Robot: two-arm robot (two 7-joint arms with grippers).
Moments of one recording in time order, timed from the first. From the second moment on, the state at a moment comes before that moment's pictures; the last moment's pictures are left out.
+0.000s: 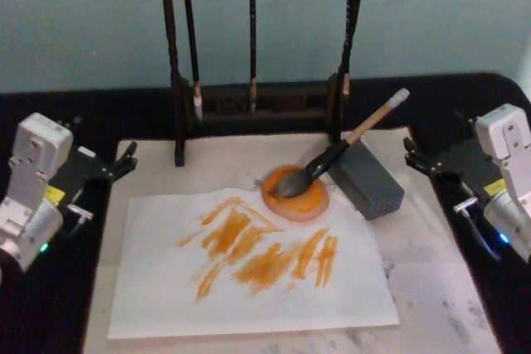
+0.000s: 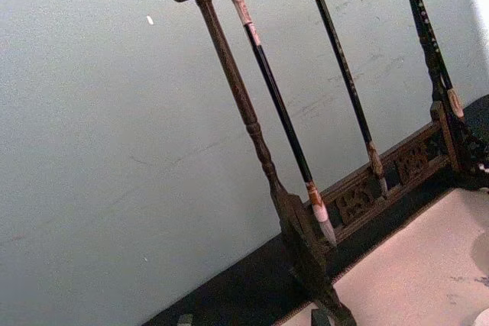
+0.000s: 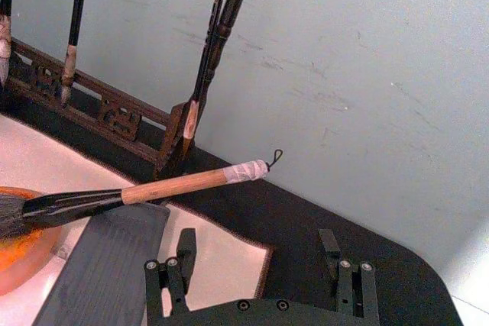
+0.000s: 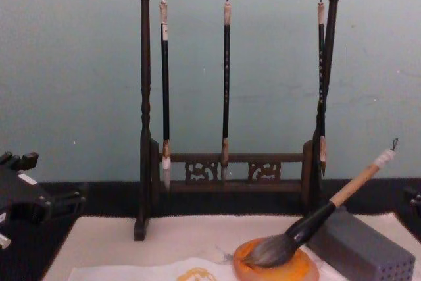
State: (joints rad) left arm -0.20 0.60 0.45 -1.41 -0.25 -0.12 0.03; right arm 0.20 0.60 -0.45 -1.41 0.25 -0.12 -0.03
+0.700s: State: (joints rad) left arm -0.20 0.60 0.45 -1.41 -0.25 -0.12 0.03; right arm 0.20 0.60 -0.45 -1.41 0.25 -0.12 -0.03
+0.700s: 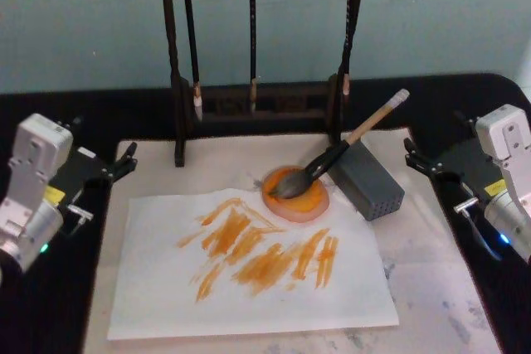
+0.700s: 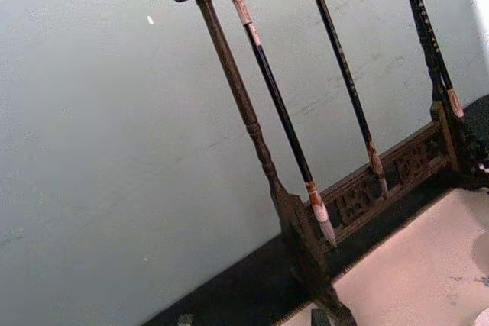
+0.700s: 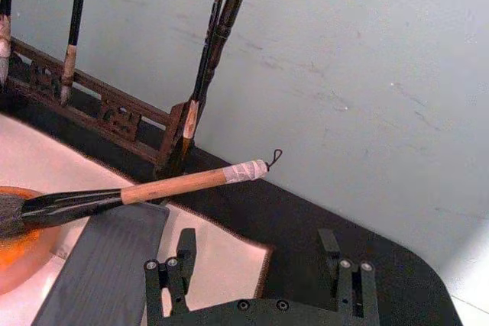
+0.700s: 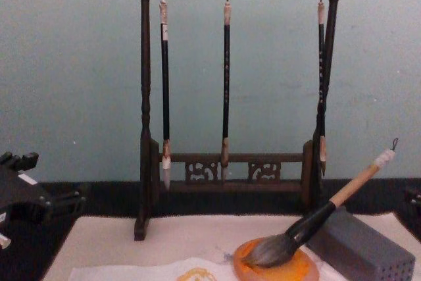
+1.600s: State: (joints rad) left arm -0.20 0.60 0.45 -1.41 -0.25 -0.12 0.03; right arm 0.20 0.60 -0.45 -1.41 0.25 -0.12 -0.03
